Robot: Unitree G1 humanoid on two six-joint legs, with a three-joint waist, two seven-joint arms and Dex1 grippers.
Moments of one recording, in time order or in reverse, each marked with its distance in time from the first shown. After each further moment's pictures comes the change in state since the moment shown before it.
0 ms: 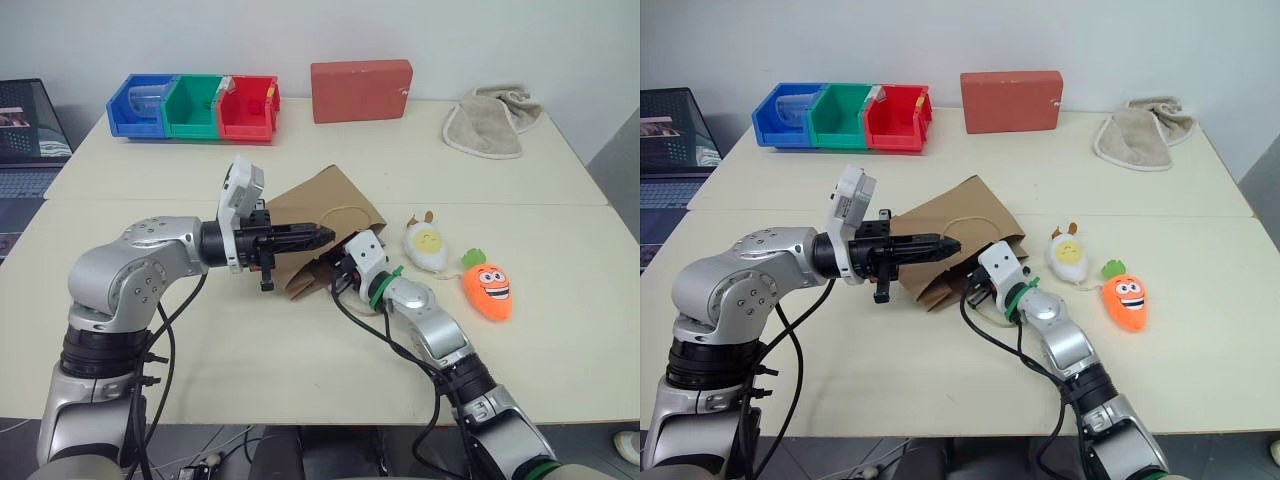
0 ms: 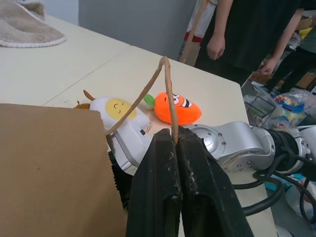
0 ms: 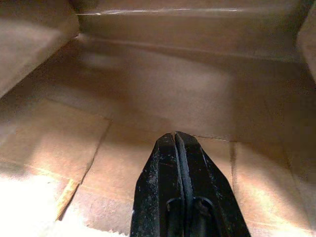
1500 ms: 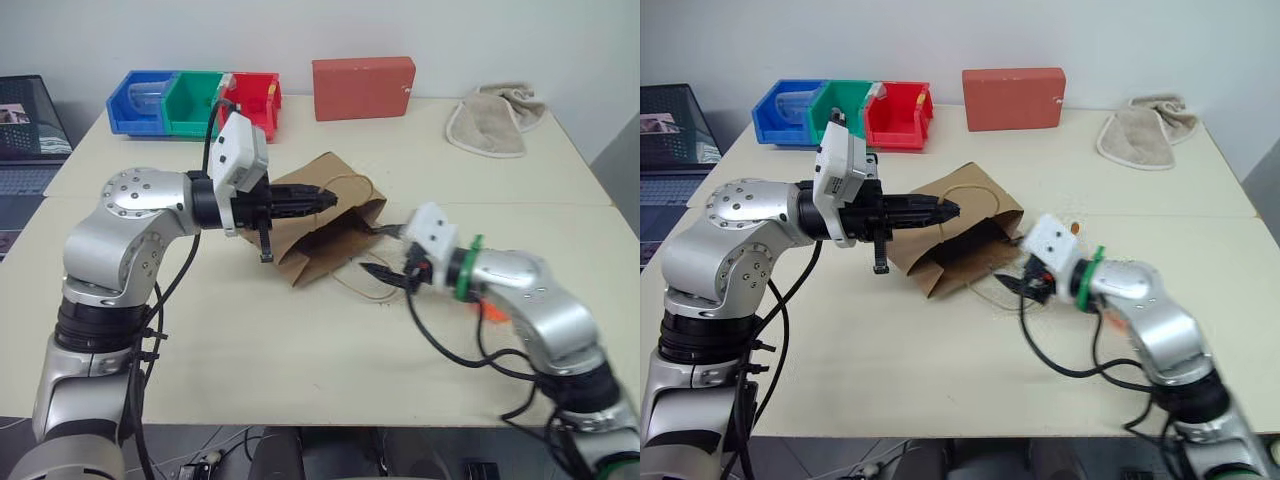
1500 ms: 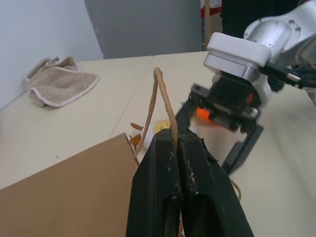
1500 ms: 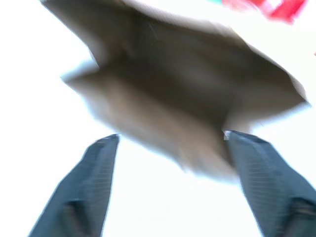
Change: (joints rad) left arm -0.096 0.024 -0.061 -0.001 0.232 -0.287 -0.090; right arm 0.037 -0.598 -0.121 -0.675 0.157 0.411 0.362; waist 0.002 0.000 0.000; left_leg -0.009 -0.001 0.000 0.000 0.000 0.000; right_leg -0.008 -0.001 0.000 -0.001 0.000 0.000
